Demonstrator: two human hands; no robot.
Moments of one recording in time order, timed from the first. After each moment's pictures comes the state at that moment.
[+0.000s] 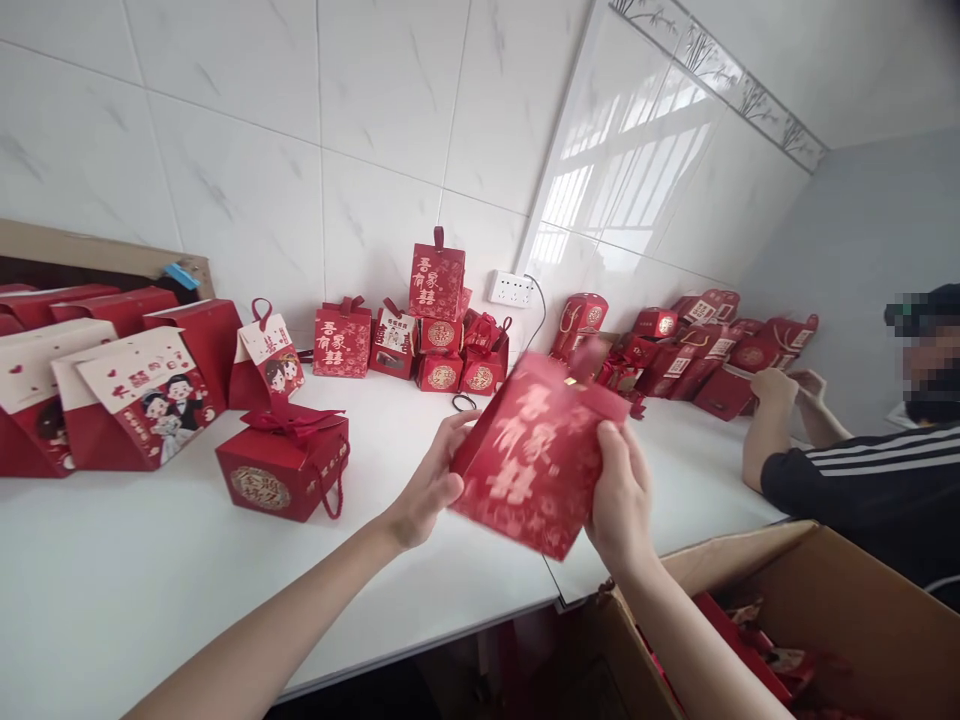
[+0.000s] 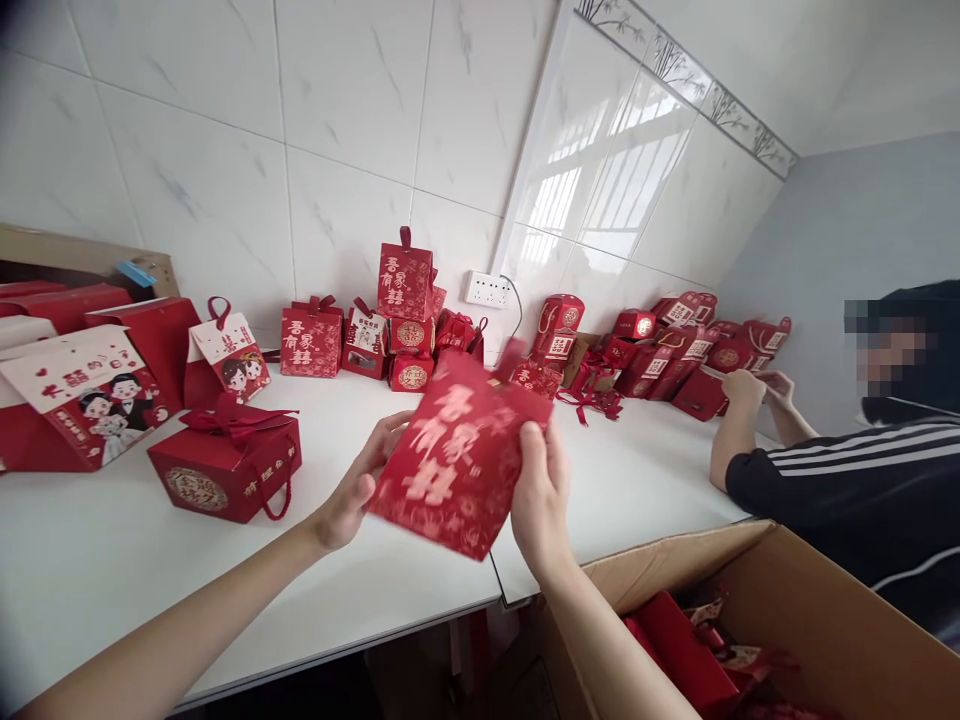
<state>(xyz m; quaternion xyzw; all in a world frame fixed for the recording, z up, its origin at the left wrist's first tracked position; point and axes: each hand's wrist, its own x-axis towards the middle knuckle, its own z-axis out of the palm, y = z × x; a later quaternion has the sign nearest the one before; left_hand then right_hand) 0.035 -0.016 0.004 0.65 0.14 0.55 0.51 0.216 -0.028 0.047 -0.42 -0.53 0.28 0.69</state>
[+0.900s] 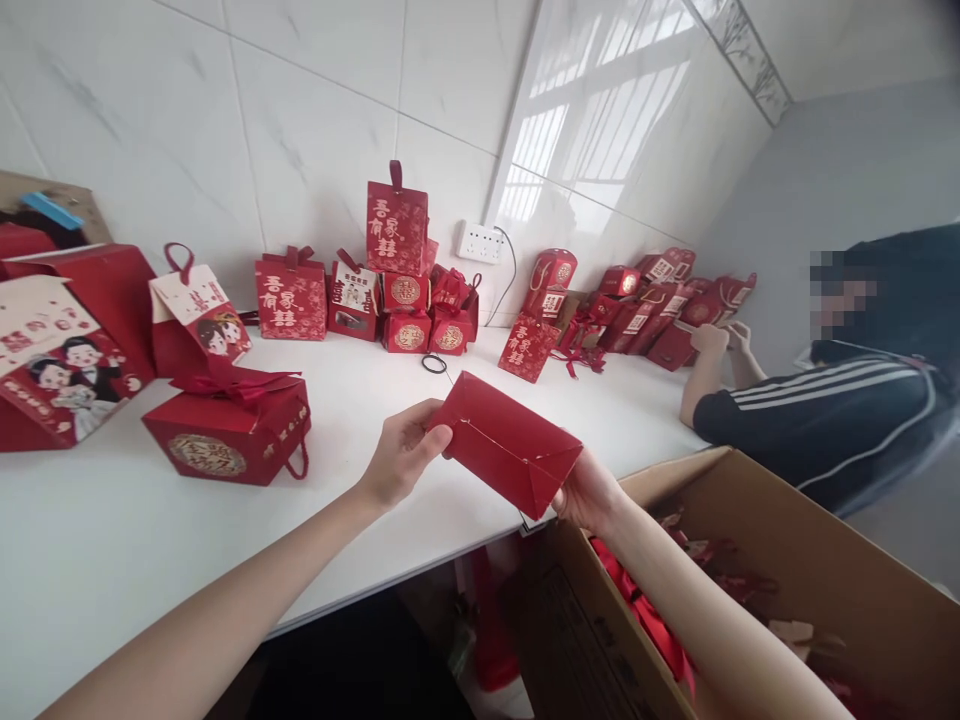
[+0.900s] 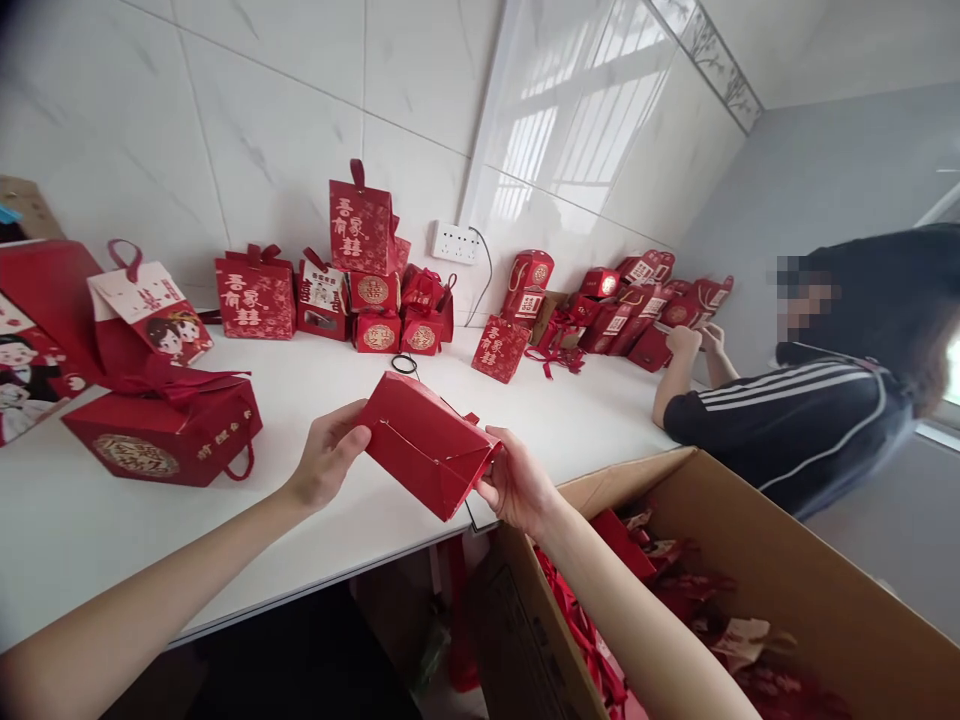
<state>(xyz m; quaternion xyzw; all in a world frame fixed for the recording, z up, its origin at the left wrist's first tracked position) 0.046 -0.022 0.002 0.63 0.25 0.57 0.46 0.260 -0.046 0.026 -0.45 -0.27 0.73 0.45</state>
